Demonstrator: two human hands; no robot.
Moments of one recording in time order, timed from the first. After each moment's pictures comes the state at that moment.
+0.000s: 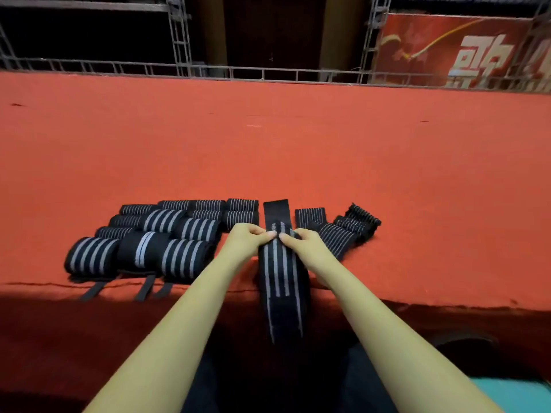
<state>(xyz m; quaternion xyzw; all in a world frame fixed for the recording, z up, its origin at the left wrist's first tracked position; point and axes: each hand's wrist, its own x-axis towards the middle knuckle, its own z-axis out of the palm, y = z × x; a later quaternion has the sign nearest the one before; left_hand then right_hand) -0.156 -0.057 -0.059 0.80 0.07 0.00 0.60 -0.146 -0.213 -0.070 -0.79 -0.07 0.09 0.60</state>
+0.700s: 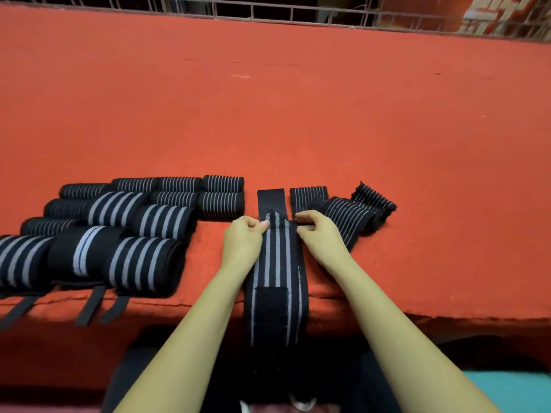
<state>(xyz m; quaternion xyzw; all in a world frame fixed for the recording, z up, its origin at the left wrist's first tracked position) -0.094 -0.081 -0.117 0.84 0.15 0.08 0.51 -0.073 -0.232 -0.116 -0.86 -0.02 0.00 0.50</state>
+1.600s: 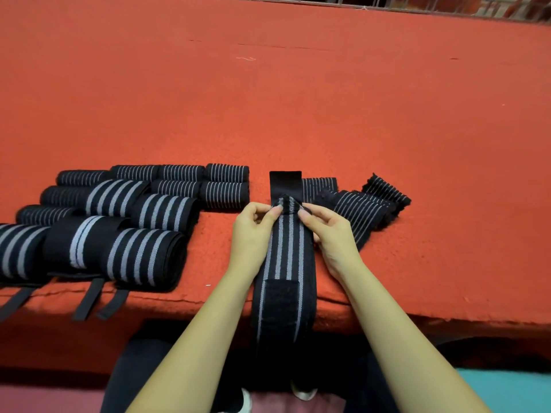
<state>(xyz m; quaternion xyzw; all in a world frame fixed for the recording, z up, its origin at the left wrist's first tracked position) -0.098 -0.090 -0.130 0.74 0.07 0.16 0.65 -0.088 -0.233 -0.119 -0.63 -0.01 0.05 0.77</state>
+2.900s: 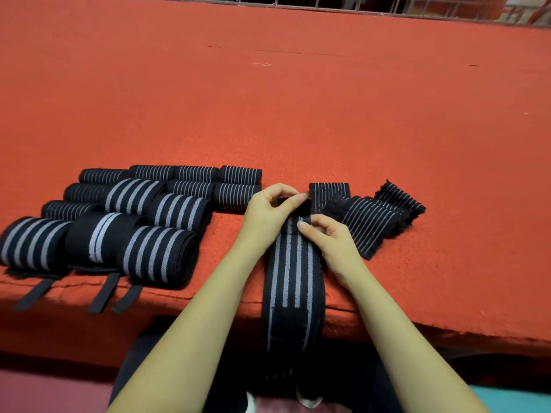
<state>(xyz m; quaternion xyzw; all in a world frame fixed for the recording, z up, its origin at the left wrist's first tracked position) -0.078 -0.082 -0.099 0.75 -0.05 0.14 0.65 -0.089 -0.227 -0.126 -0.69 -0.11 0.07 0.71</state>
